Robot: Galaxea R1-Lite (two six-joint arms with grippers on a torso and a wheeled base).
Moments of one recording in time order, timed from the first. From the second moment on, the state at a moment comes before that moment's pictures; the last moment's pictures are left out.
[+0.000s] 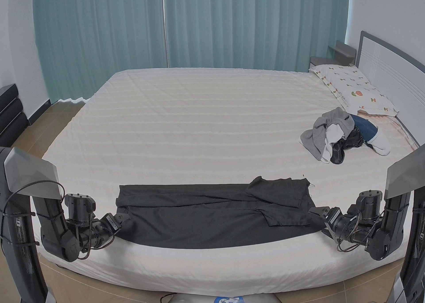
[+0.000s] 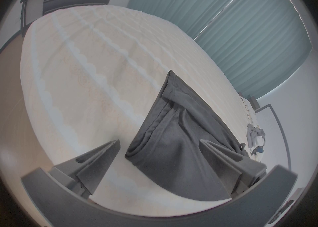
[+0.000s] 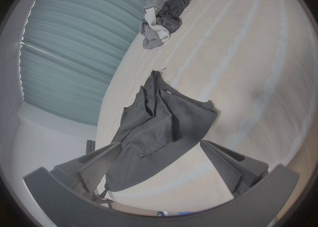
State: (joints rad) left arm -0.03 2.28 -0.32 -1.23 -0.08 -0.76; right arm 0.12 2.28 -0.20 -1.50 0.21 0.96
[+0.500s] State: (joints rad) left arm -0.08 2.35 -0.36 -1.26 0.06 -0.76; right arm 0.13 2.29 -0.20 -1.50 0.17 0.96
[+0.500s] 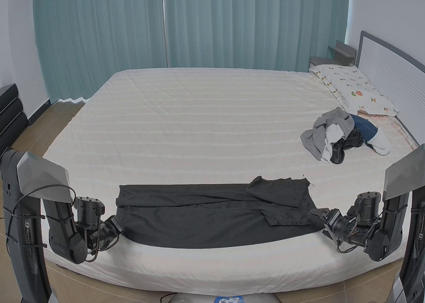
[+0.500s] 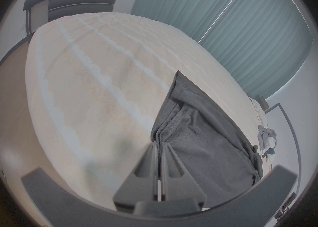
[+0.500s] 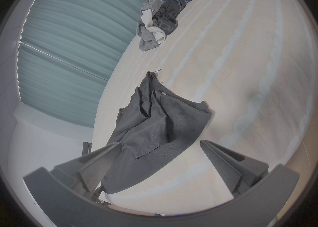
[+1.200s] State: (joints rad) left arm -0.02 2.38 -0.28 -1.36 0.07 -0.76; right arm 0.15 2.35 -0.22 -1.50 0.06 0.96
